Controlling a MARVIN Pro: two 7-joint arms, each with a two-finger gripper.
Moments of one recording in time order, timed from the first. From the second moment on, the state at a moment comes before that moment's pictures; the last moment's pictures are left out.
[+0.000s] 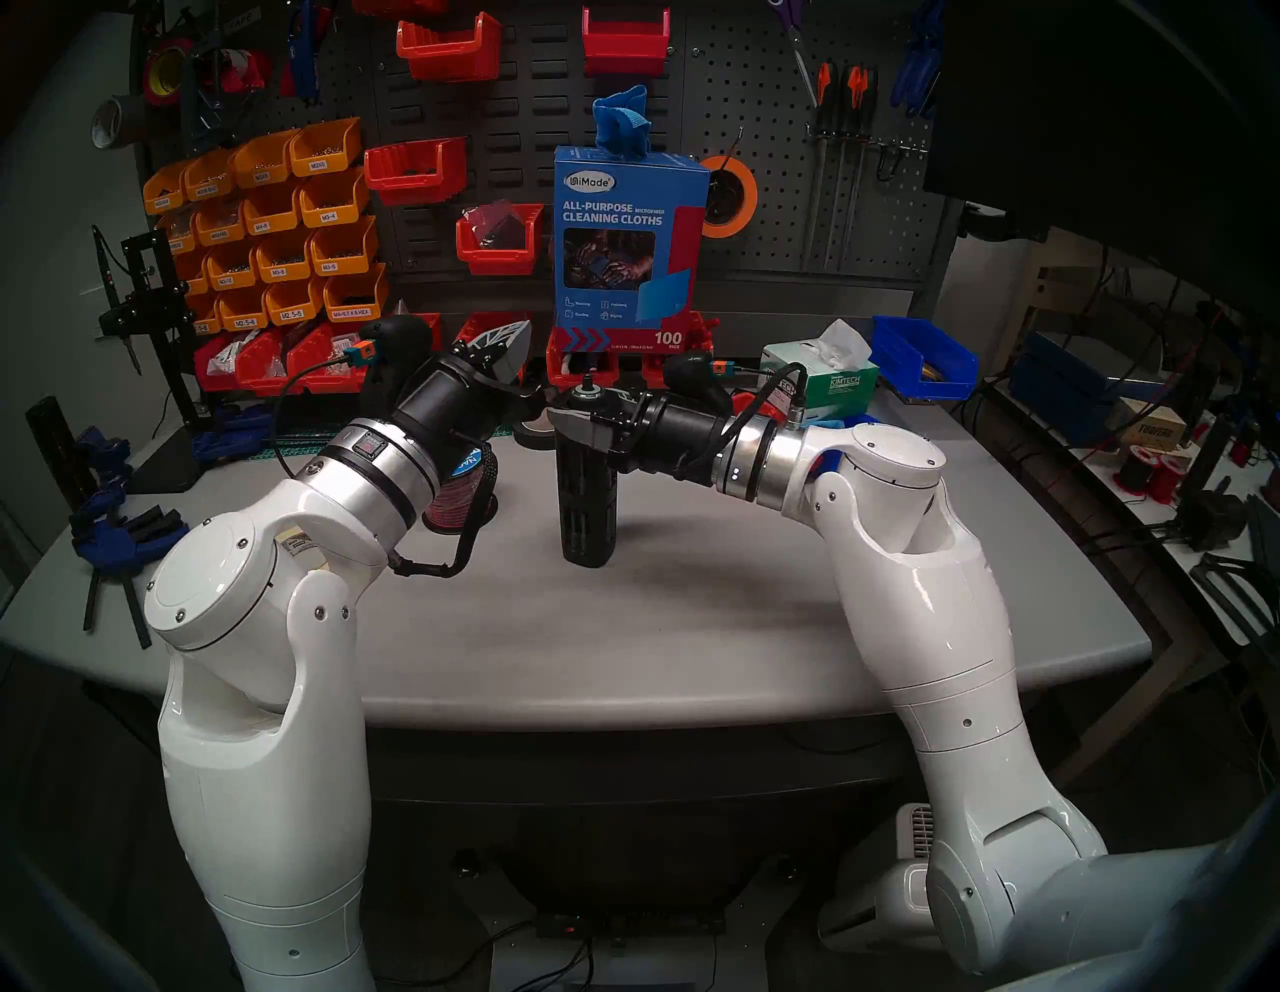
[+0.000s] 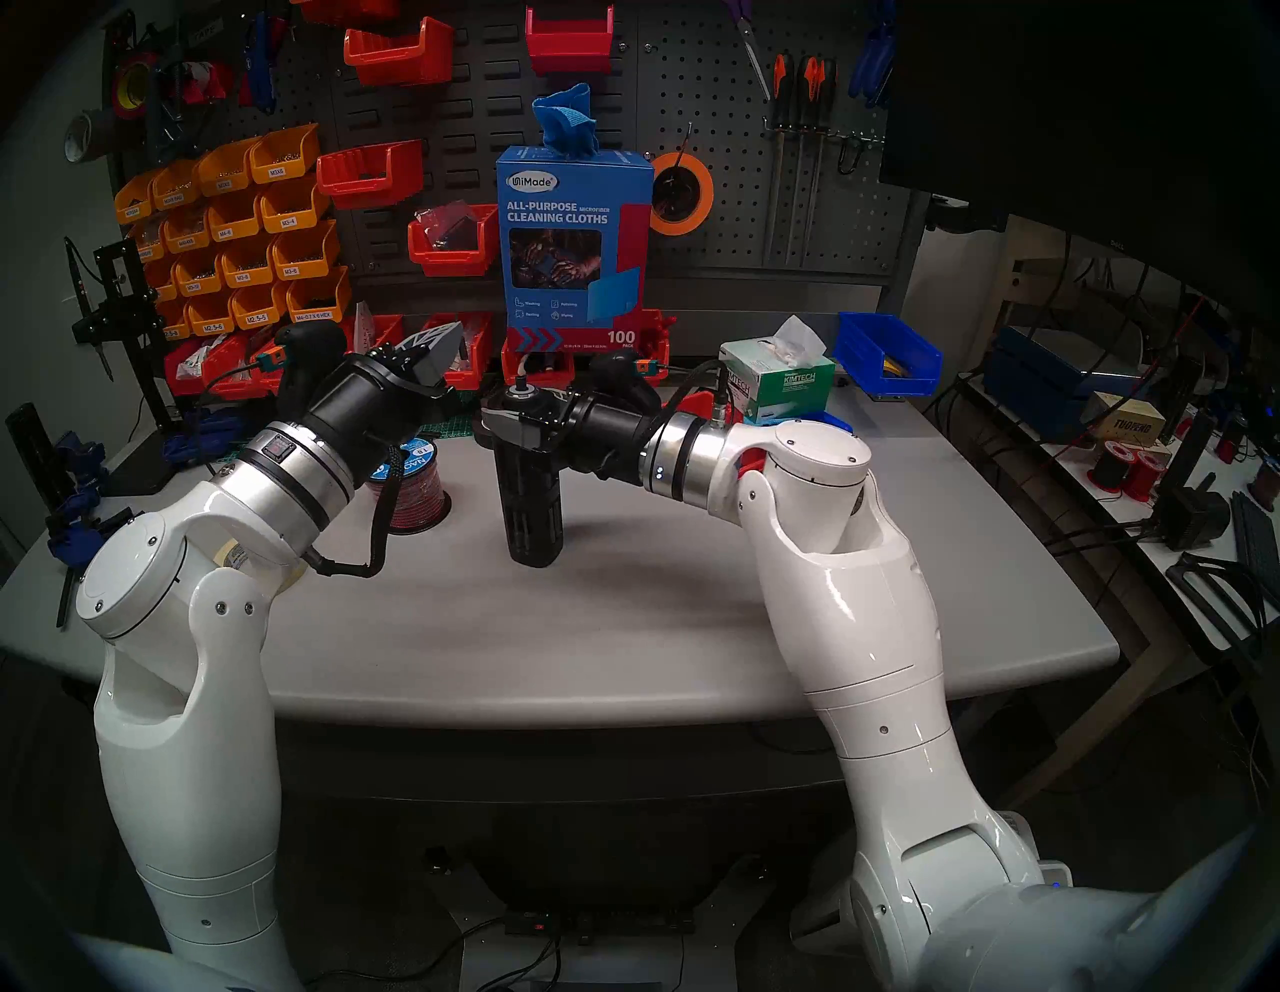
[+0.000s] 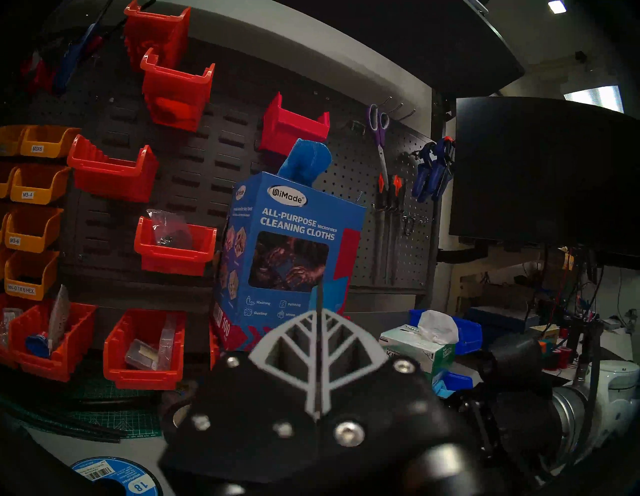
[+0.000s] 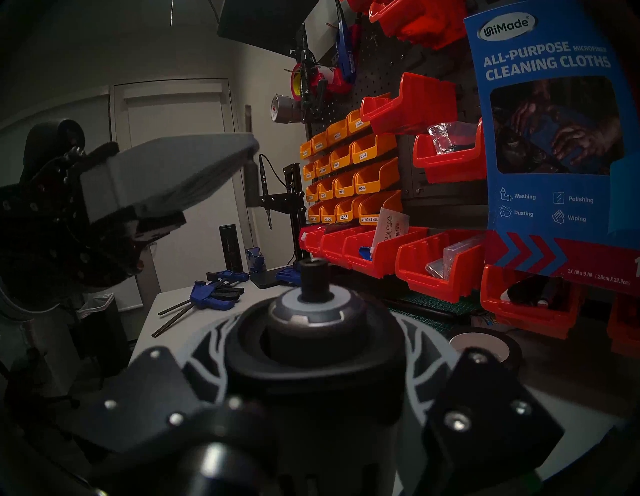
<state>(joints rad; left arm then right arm) 1.67 -1.59 -1.72 -2.38 -0.28 0.56 -0.43 -1.21 -1.39 1.36 -1.76 0.39 0.55 0.82</state>
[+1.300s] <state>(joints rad) 1.68 -1.59 -1.68 -2.39 -0.29 0.63 -0.48 -1.19 -1.37 1.33 -1.77 0.40 0.59 0.84</state>
